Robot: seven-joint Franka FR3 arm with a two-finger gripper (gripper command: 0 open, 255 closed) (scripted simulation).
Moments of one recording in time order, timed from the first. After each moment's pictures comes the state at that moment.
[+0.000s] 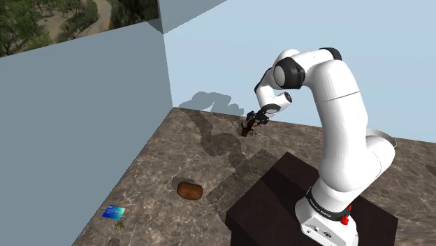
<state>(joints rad) -0.26 0.75 -0.32 -1.92 1.70 2.66 -1.21</state>
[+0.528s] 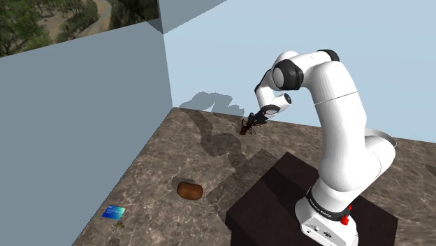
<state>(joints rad) -0.27 0.78 -0.31 -1.89 1.73 2.66 -1.24</state>
